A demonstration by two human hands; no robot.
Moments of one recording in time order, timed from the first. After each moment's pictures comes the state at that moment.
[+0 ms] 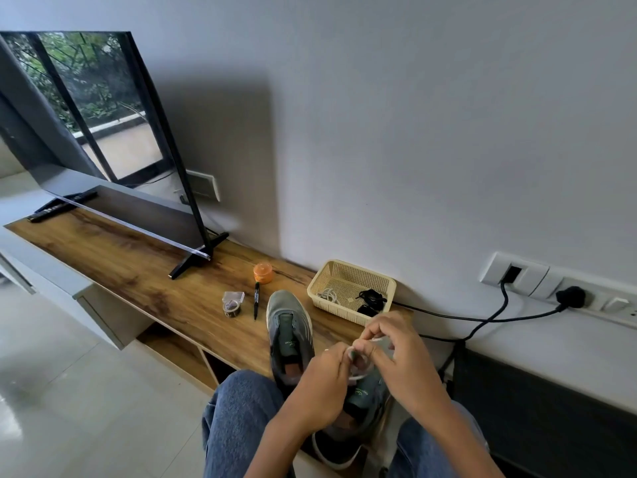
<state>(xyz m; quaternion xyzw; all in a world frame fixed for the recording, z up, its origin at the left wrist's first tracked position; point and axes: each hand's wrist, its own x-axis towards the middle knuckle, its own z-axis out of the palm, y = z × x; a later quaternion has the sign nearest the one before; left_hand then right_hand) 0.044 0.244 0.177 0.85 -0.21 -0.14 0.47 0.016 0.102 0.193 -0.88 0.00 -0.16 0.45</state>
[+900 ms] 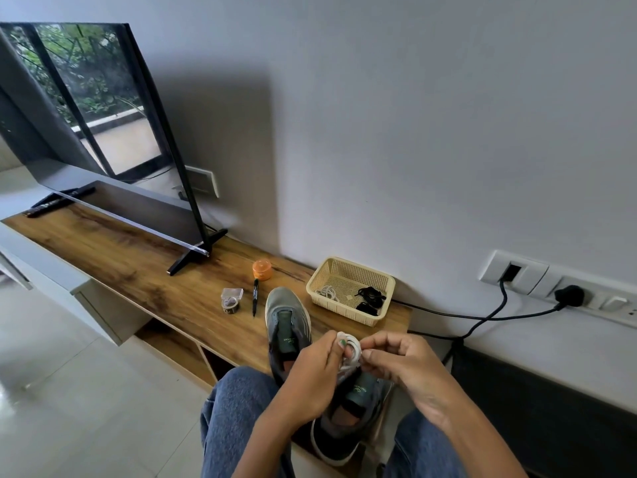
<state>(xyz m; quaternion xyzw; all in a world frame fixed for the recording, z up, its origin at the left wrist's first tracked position) 0.052 0.252 0.172 0.83 -0.19 -0.12 0.50 0.009 0.093 0.200 -0.68 0.13 0.06 0.72</state>
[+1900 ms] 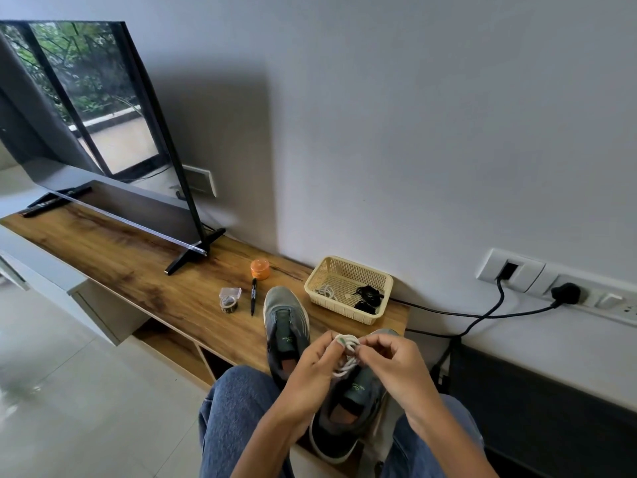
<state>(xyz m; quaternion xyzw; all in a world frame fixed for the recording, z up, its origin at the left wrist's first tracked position) 0.039 0.249 0.180 0.66 -0.08 -0.24 0.71 0.008 0.113 0.192 -0.75 0.15 -0.04 0.65</state>
